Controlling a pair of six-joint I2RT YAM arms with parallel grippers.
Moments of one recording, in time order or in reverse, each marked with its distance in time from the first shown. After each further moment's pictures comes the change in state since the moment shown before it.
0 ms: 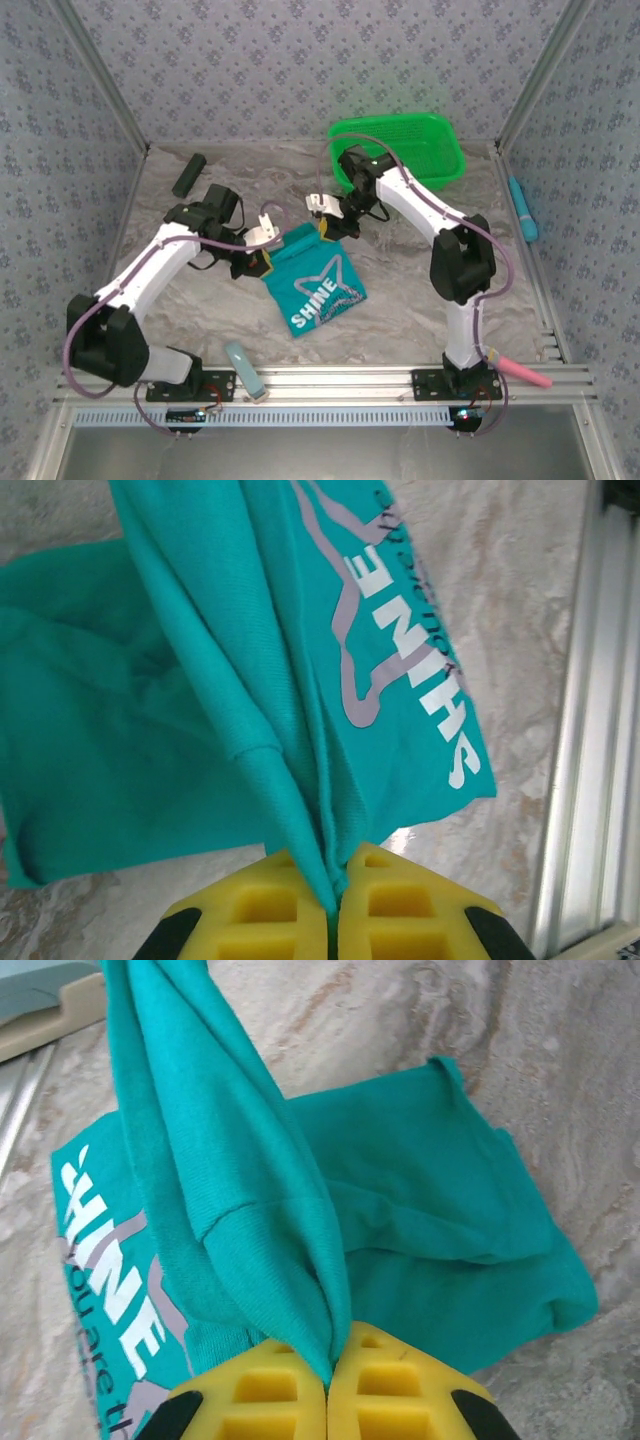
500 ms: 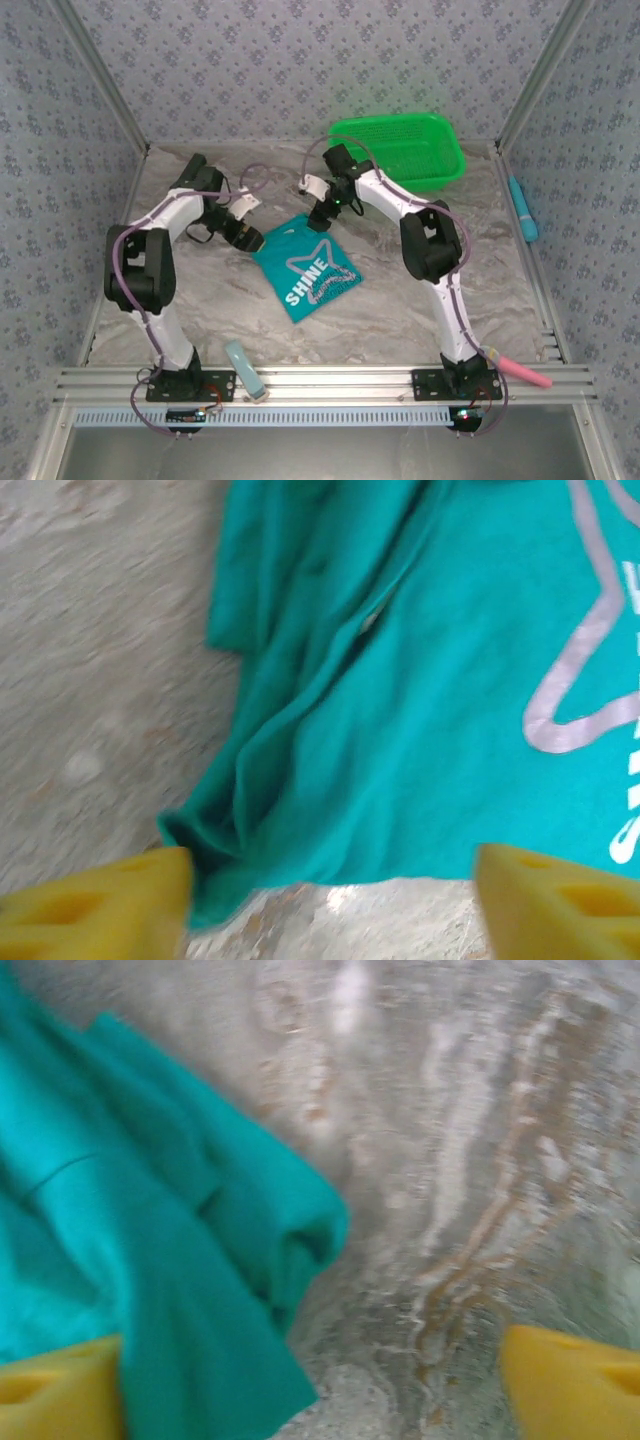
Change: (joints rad) left arm 0.220 0.414 0.188 0.167 -0.092 -0.254; right arm -0.006 0.290 0.150 0.410 0.340 0.534
